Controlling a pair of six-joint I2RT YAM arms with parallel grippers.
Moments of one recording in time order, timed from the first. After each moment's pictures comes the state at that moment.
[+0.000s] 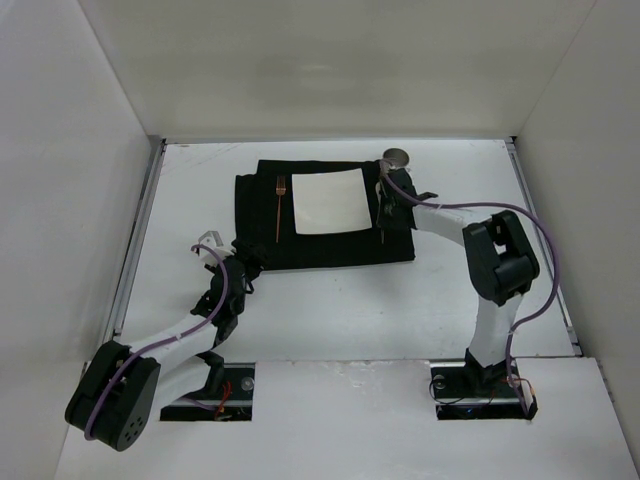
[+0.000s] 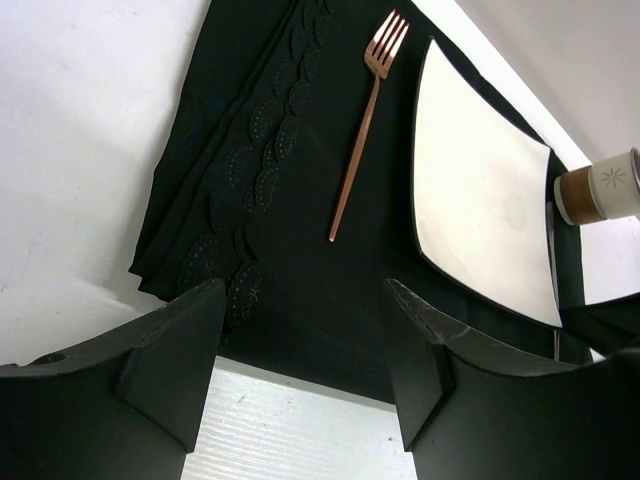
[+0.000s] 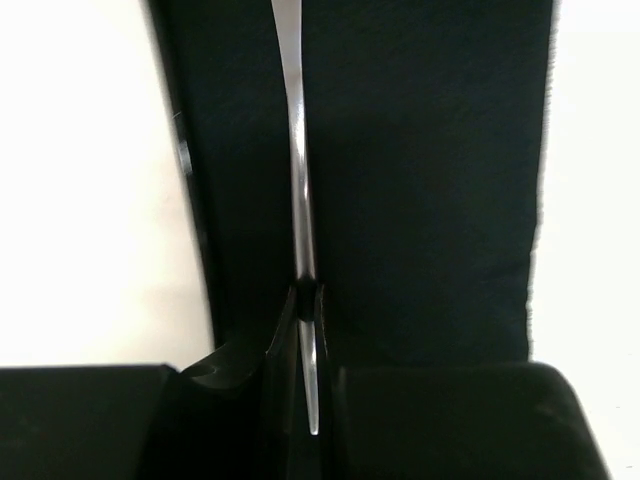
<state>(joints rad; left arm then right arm) -0.44 1.02 0.15 0.54 -0.46 -0.83 0.41 1.93 1.27 -0.25 0.17 0.48</state>
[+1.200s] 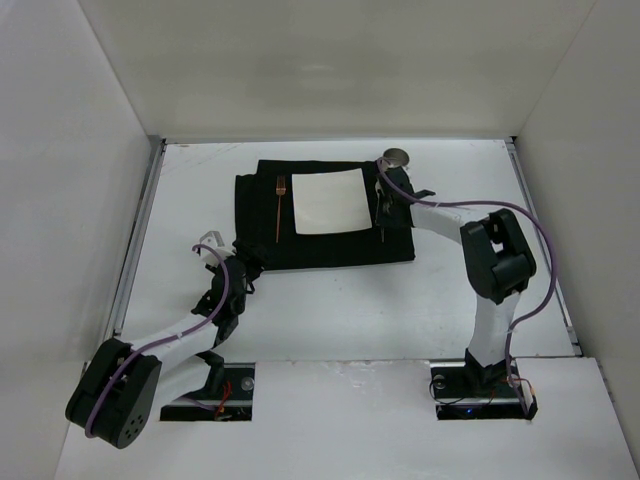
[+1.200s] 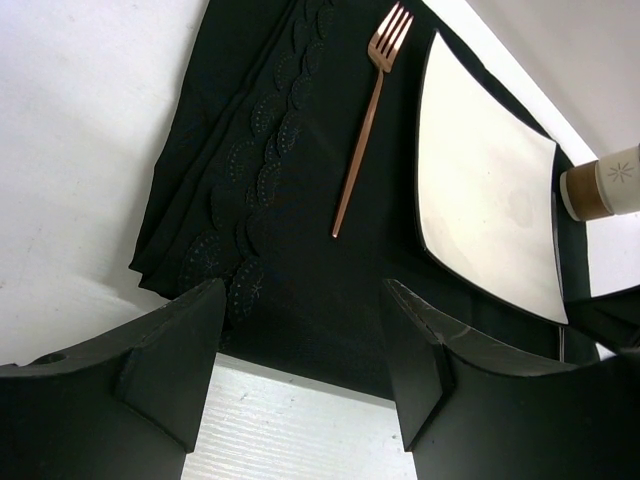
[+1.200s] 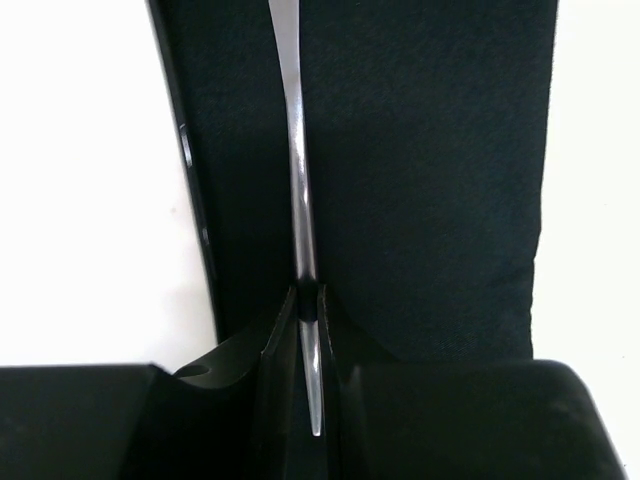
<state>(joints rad) -0.45 1.03 0.15 0.55 -0.46 -0.82 0.43 1.95 1.30 -0.28 0.21 0.47</state>
